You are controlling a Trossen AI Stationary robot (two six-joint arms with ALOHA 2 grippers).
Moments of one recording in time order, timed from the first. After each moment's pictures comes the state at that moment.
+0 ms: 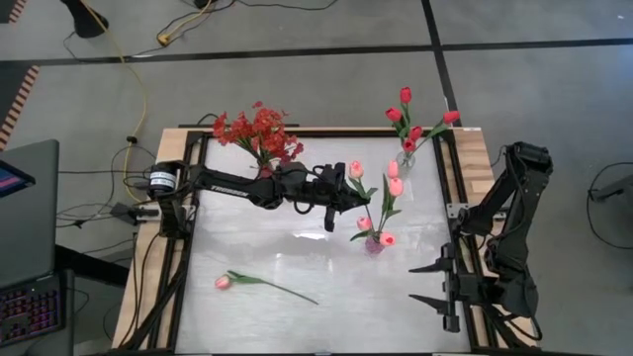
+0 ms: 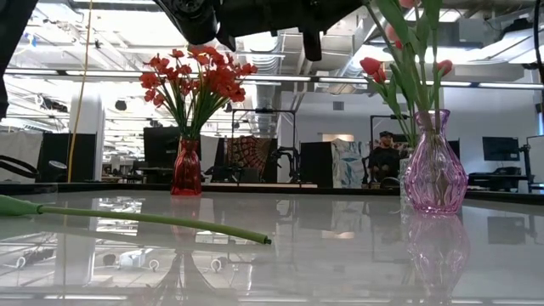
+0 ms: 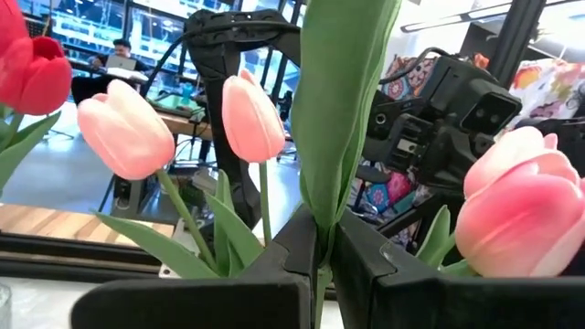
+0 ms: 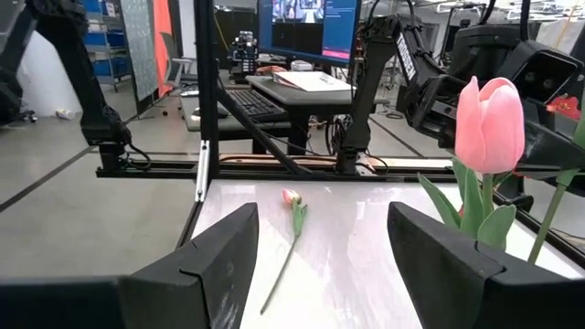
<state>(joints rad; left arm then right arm) 0.08 1.85 1.21 0.79 0.25 -0.28 1.22 1.18 0.79 0.24 1.31 0.13</state>
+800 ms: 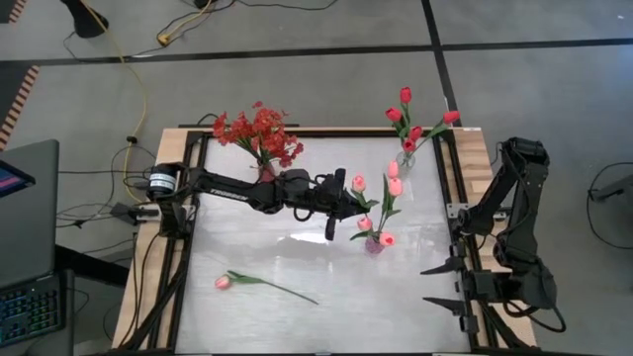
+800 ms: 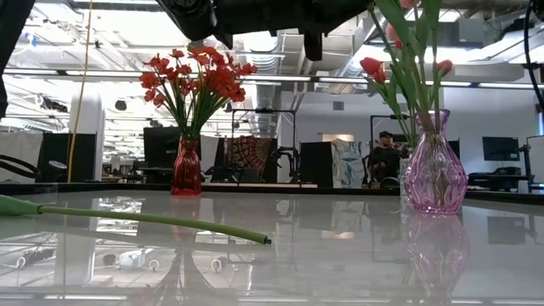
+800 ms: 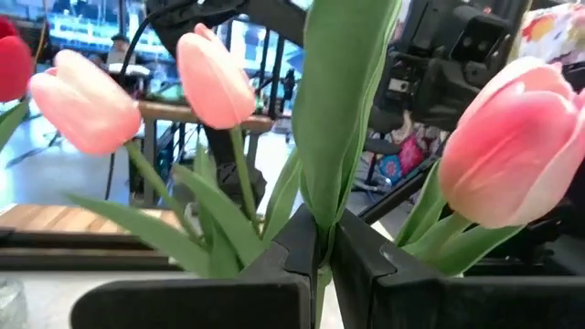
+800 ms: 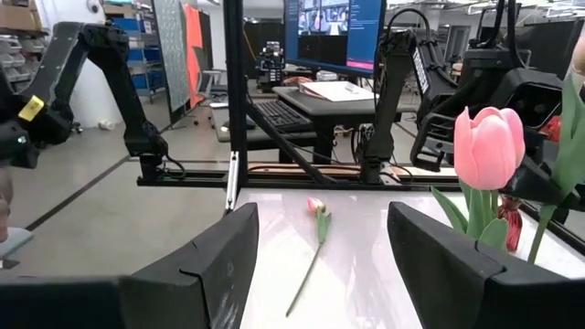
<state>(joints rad) 0.04 1.86 1.21 0.72 0.22 -0.16 1.30 1.11 0.79 0.24 1.31 0.10</state>
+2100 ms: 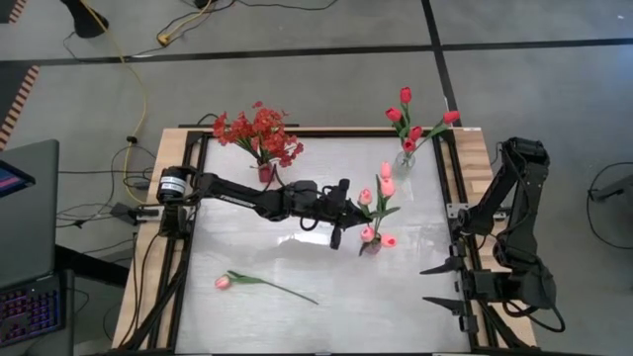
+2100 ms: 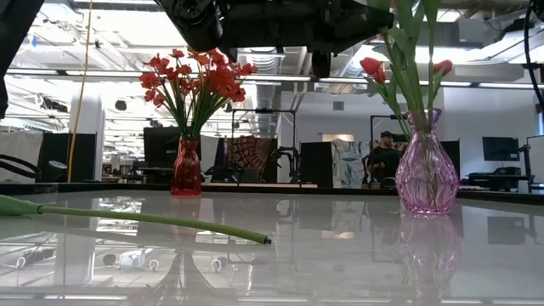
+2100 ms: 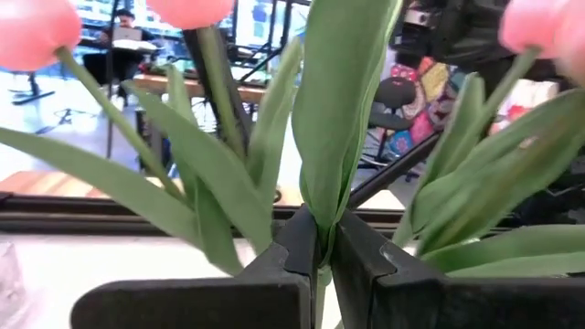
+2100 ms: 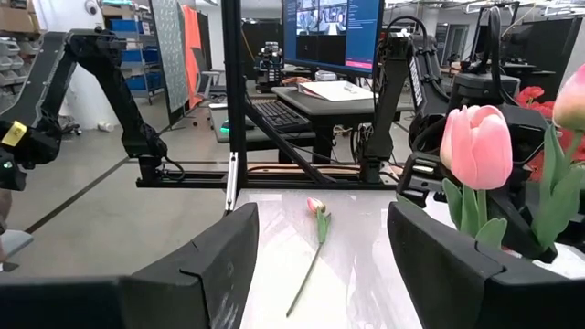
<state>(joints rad) 0.00 1.93 1.22 0.72 0.17 -0.14 1.29 1.11 0.79 0.24 1.31 0.11</state>
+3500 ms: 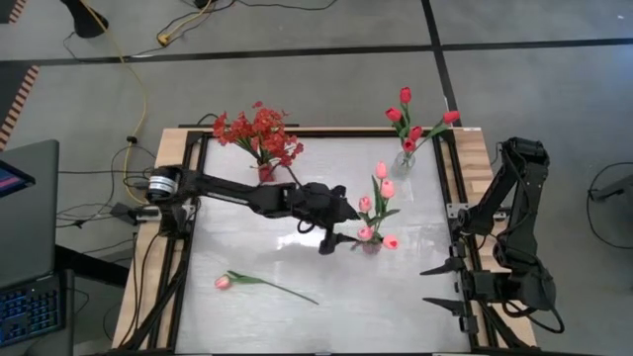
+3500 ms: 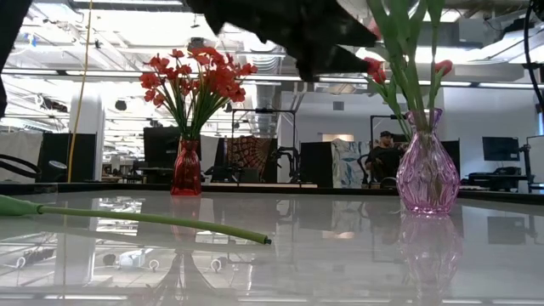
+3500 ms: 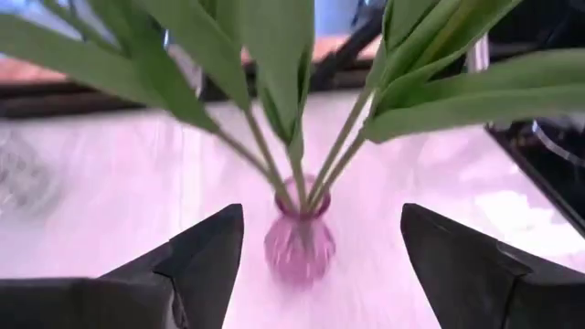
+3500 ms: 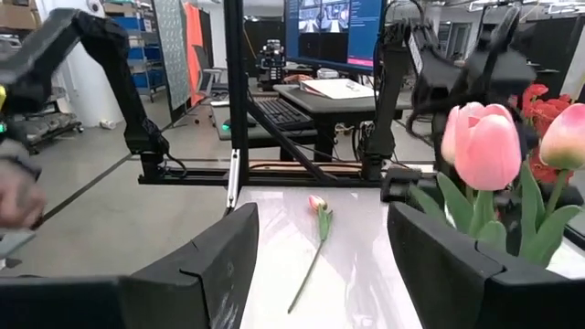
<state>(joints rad) -0.02 1.85 1.34 0.07 0.16 0.04 1.30 1.11 0.79 0.22 1.30 0.12</state>
